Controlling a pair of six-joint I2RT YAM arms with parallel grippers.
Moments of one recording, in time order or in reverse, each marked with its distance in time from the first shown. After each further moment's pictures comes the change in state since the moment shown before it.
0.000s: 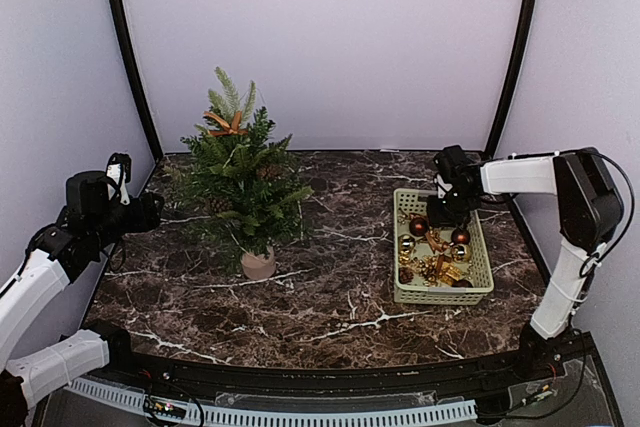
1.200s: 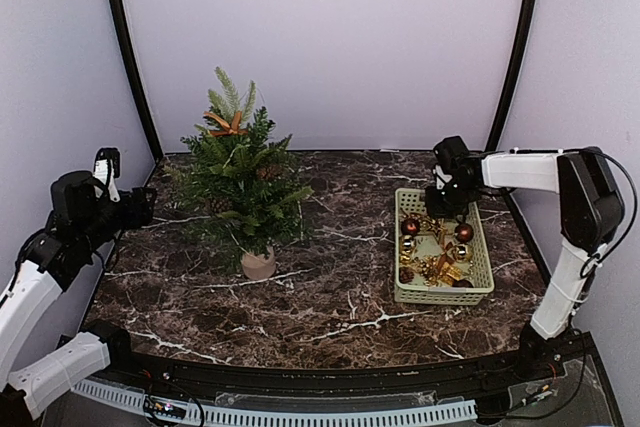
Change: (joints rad) left arm 0.000 -0.096 0.004 0.003 -0.002 0.008; right arm -0.002 0.035 0.069 -0.019 -0.026 -0.002
